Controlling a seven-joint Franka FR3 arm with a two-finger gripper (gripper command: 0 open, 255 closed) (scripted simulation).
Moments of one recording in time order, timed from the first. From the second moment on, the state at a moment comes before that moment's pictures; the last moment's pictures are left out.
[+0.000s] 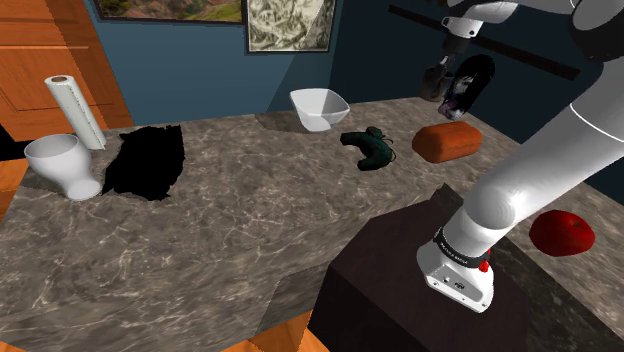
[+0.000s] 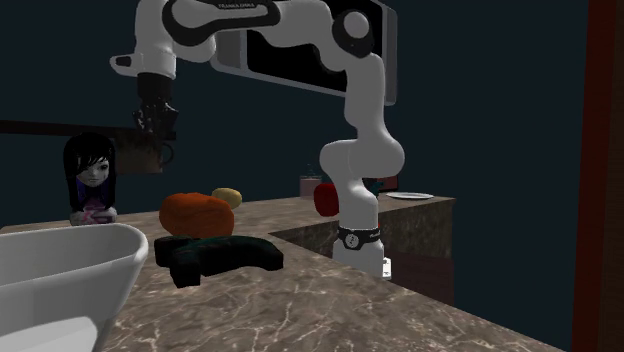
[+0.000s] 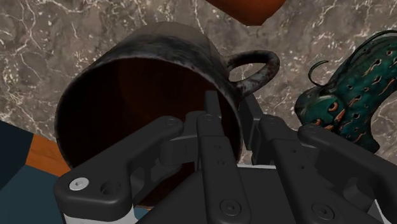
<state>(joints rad) -0.26 -0.15 -0.60 -1.98 -0.06 1.88 -0.88</state>
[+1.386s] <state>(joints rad) -0.85 0.74 -0.66 -0.86 0.47 1.50 -1.38</state>
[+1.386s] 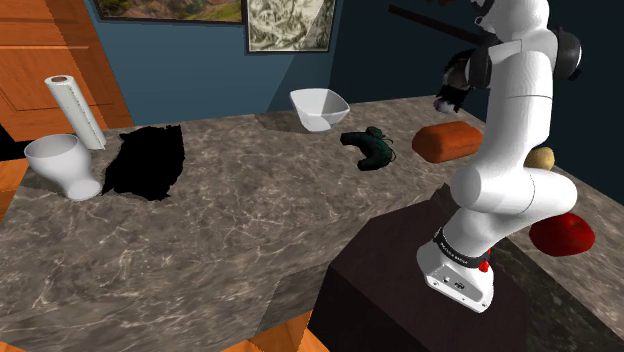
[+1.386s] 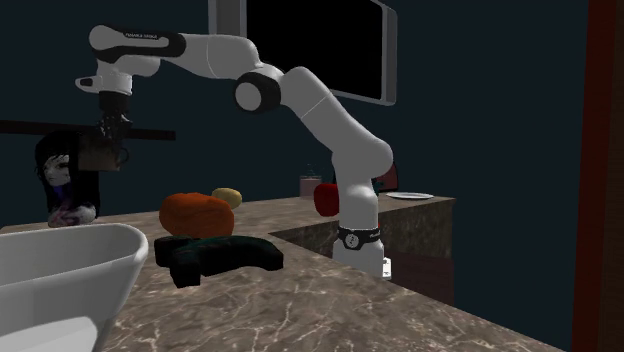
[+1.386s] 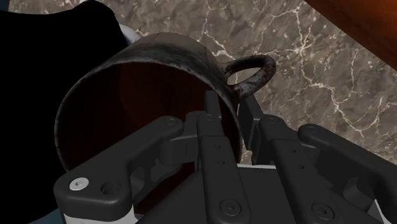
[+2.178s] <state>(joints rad) -0.79 0.72 -0.67 -1.08 0.47 1.68 -1.42</state>
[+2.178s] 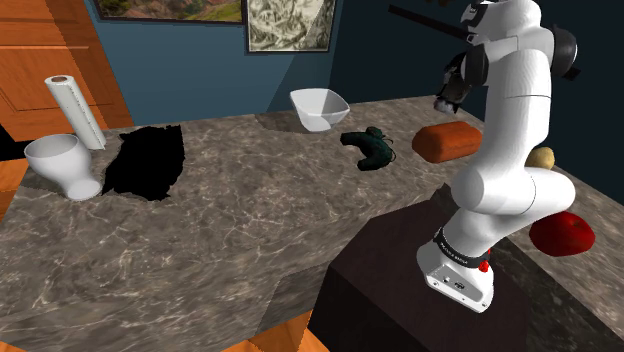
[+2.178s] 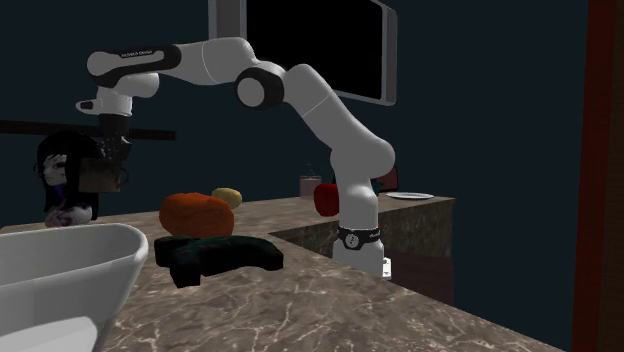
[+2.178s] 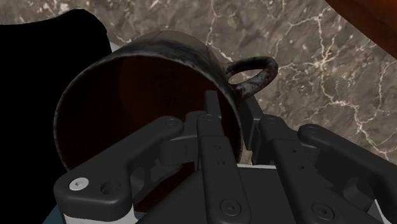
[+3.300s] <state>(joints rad) -0.75 0.75 -0.65 -1.27 0.50 1.89 -1.46</state>
